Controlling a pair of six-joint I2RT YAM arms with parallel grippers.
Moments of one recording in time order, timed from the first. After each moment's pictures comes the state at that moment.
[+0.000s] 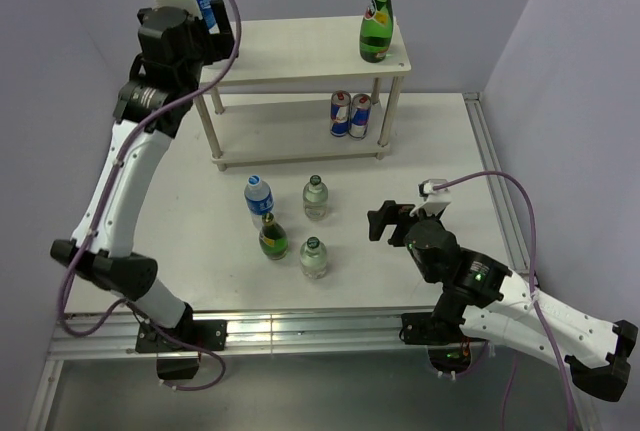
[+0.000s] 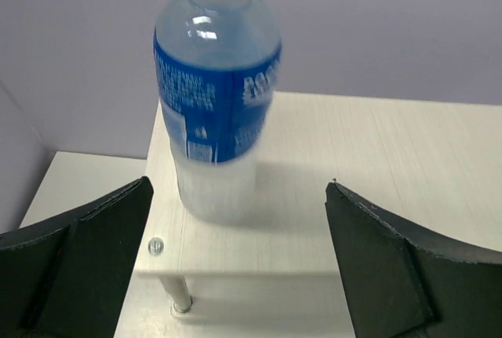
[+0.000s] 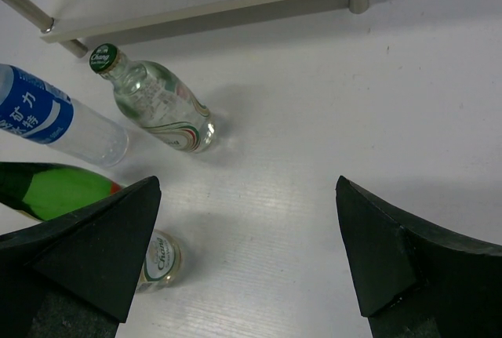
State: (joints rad) left arm -0.35 1.63 2.07 -0.50 -0.39 -0.15; right arm 0.97 0.56 0.56 -0.42 0.70 0.60
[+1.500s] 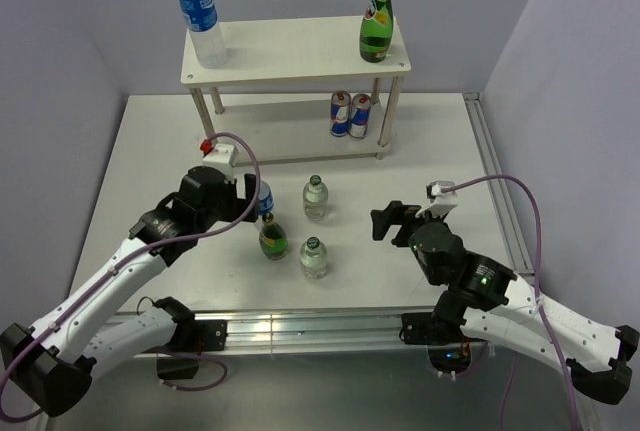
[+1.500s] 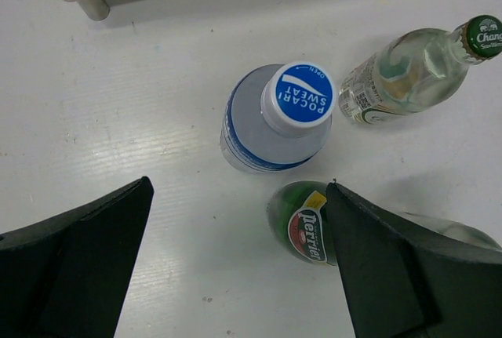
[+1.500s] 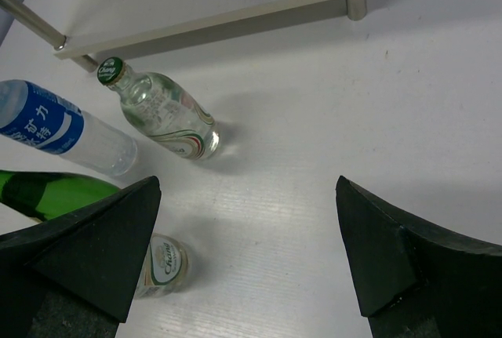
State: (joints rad) left arm -0.60 0.93 0.86 -0.52 -0.25 -0.34; right arm 0.97 0.51 0.55 -0.42 0.71 0.62
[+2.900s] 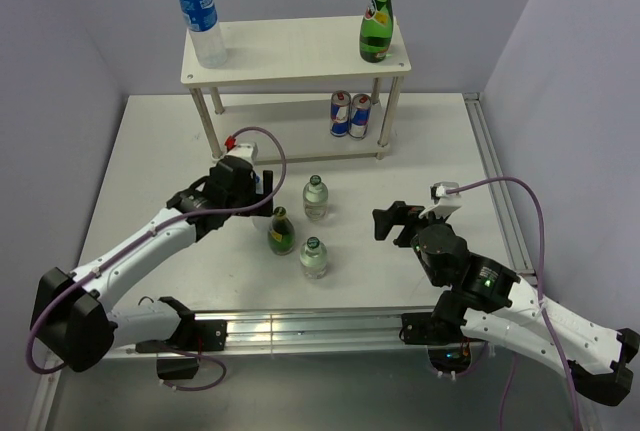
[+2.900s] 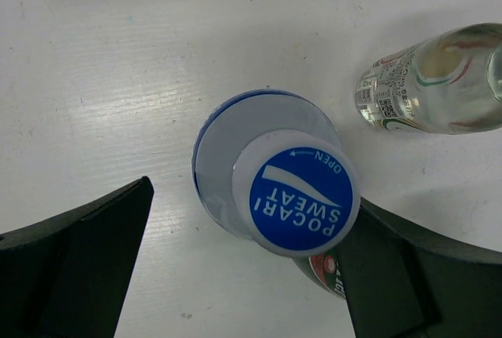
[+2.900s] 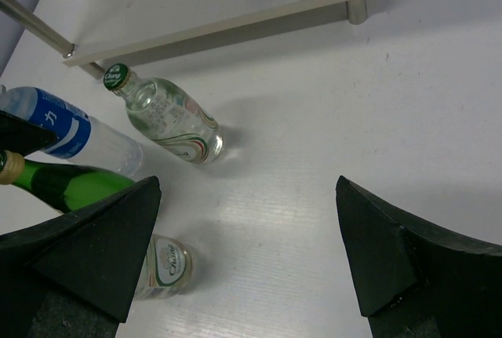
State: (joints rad) left arm -0.61 1.19 0.89 -0.47 -0.25 -0.40; right arm 0.97 0.48 0.55 -0.43 0.71 0.62
